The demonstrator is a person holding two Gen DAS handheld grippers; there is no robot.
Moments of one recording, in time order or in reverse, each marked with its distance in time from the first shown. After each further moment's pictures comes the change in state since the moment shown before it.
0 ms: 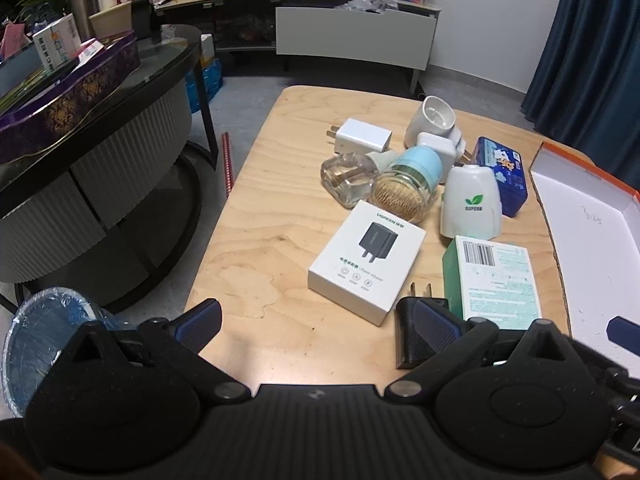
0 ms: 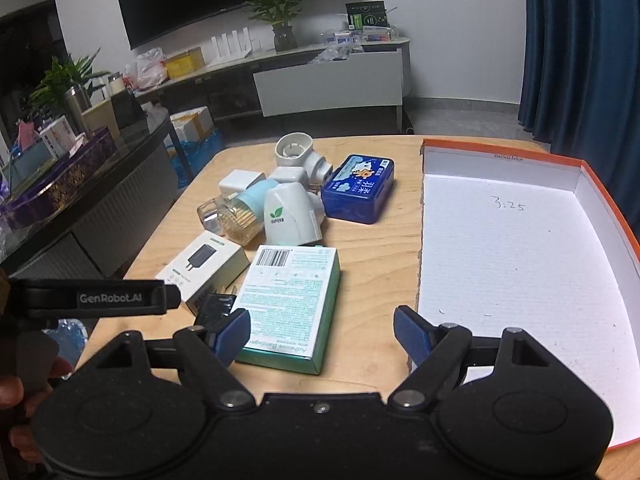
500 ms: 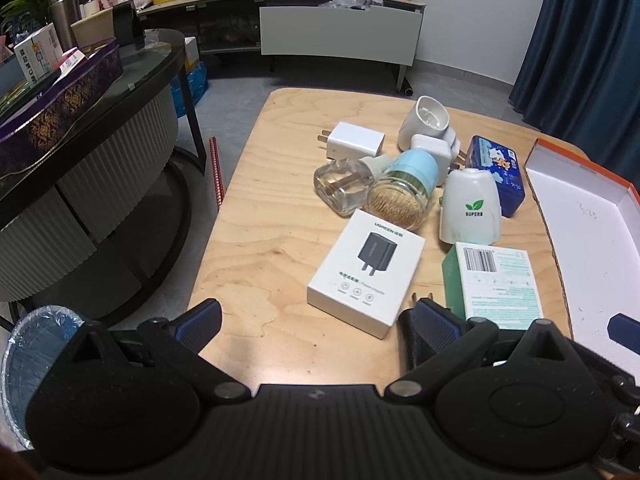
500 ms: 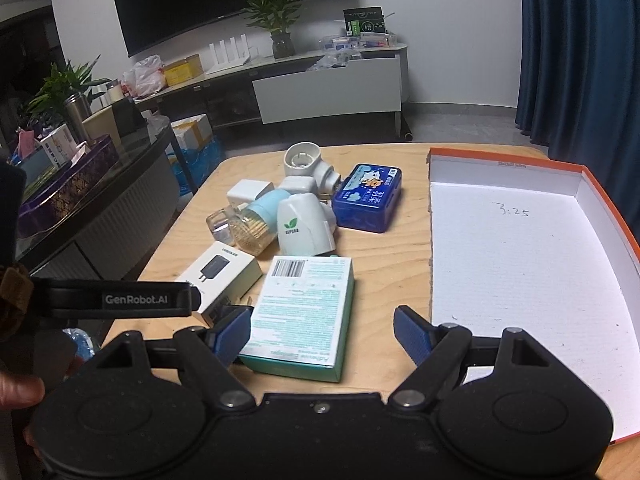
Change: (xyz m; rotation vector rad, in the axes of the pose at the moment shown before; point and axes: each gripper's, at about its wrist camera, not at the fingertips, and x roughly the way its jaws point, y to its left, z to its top) left arm 0.009 0.004 0.012 0.043 0.013 -0.029; right arm -0.007 0.017 0.001 0.025 -0.021 0.006
